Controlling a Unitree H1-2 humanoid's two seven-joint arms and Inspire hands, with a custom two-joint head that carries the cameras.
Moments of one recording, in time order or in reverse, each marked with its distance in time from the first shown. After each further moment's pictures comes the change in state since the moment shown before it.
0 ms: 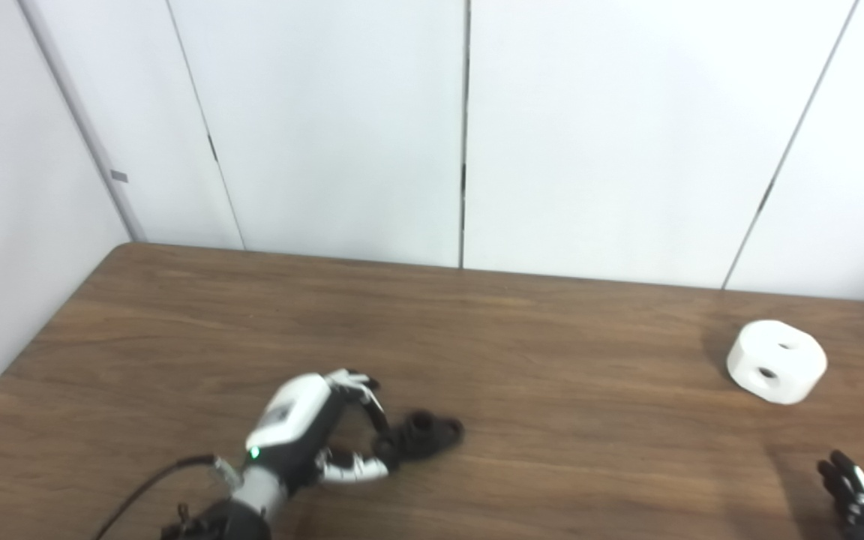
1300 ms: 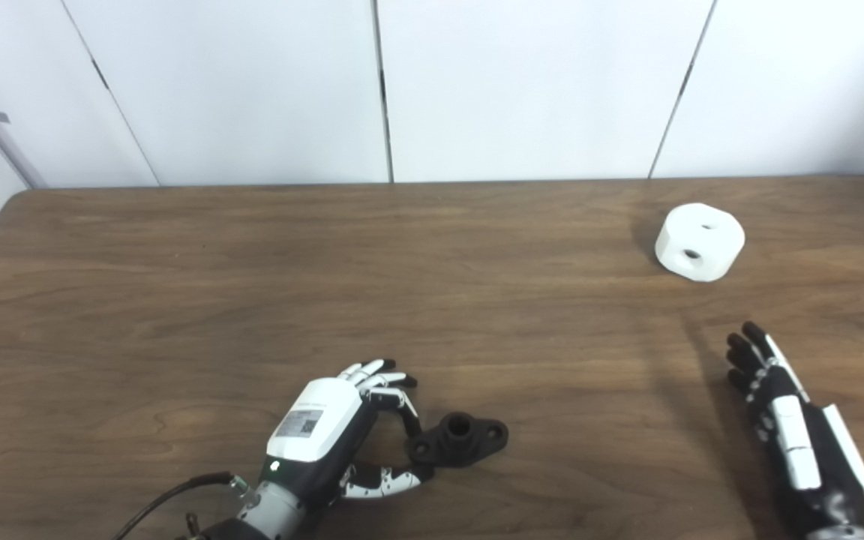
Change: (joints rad) left arm 0.128 -0.063 -0.131 -0.036 0.189 -0.170 -0.008; right arm -0.001 0.054 -0.042 -0.152 0.094 0.237 -0.038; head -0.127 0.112
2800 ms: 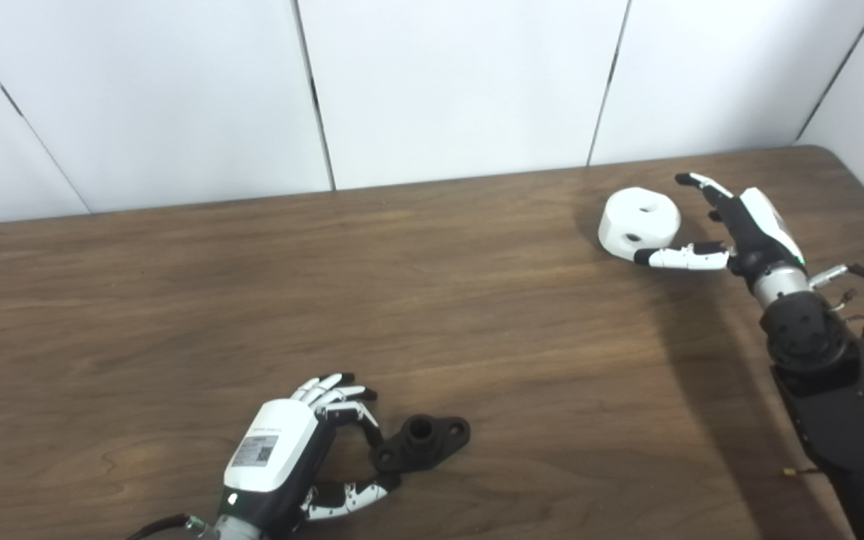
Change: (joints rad) left arm 0.016 -0.008 0.037 0.054 0.017 -0.108 0.063; right arm -0.594 -0.262 0.150 0.410 -0.513 0.265 -0.011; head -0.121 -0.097
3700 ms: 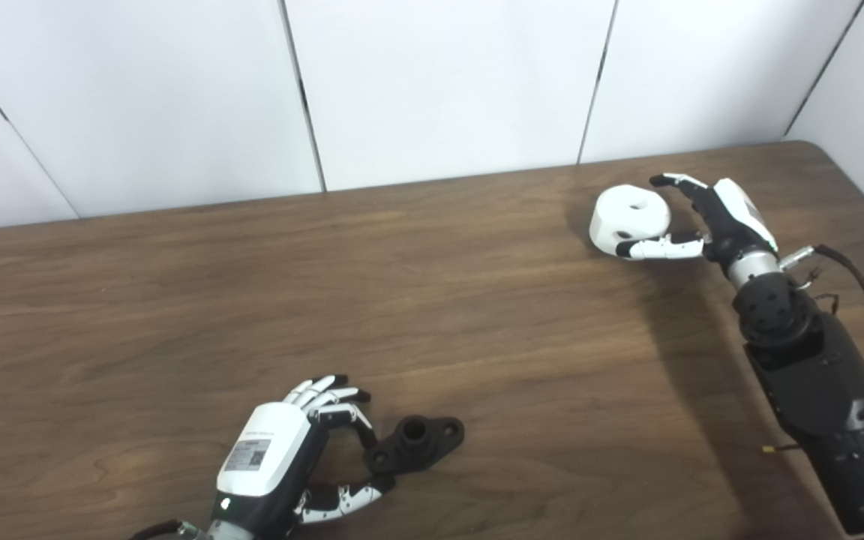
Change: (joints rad) left arm 0.000 0.004 0.003 0.011 -0.005 -0.017 0.008; right arm -0.062 0.001 0.045 0.099 -0.015 -0.005 -0.020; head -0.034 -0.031
